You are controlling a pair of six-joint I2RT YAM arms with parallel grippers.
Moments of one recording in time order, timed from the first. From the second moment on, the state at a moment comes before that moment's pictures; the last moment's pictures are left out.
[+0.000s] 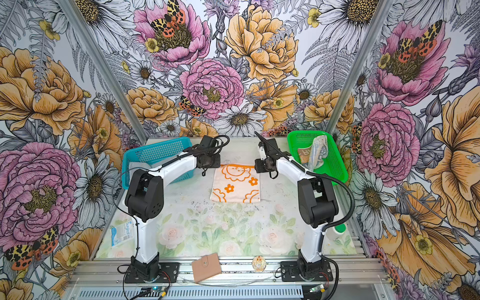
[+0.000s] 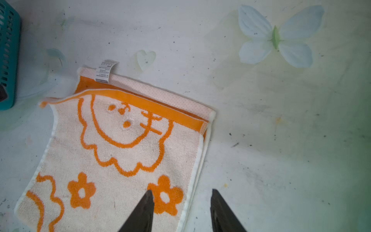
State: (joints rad) left arm -0.47 2.00 1.61 -0.57 -0.11 -0.39; right arm 0.29 1.82 1.36 -0.51 -0.17 0.12
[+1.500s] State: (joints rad) left arm -0.67 1.73 0.99 -0.47 -0.12 -0.55; right arm 0.41 1.57 0.84 -0.43 -0.16 0.37
